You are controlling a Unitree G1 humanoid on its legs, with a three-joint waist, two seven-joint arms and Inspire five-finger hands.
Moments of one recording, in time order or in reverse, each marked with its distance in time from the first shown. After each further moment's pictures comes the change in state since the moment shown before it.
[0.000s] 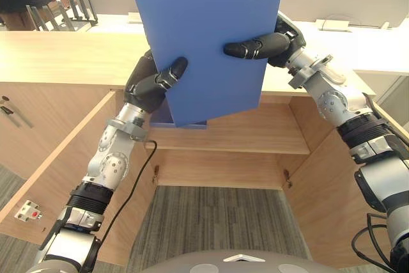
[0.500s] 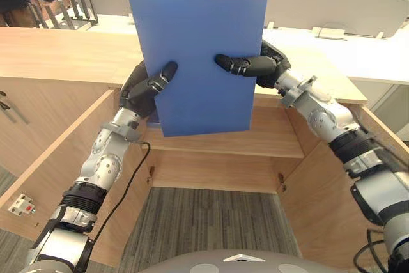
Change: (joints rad) left arm 0.026 0.006 -0.019 0.076 -0.020 -0.004 -0.005; right arm 0.206 0.109 -0.085 -0.059 -0.024 -0.010 0.009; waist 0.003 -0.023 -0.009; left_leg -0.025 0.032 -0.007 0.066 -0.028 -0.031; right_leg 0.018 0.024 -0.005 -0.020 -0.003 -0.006
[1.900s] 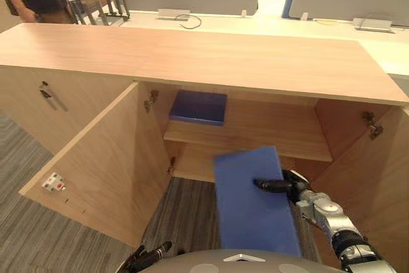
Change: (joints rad) left arm 0.618 -0.383 0.375 0.809 0.746 0.133 0.172; right arm 0.577 0.221 -0.465 0.524 -0.794 0.071 -0.173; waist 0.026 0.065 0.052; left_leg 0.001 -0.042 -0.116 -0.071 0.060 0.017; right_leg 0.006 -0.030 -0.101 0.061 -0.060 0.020
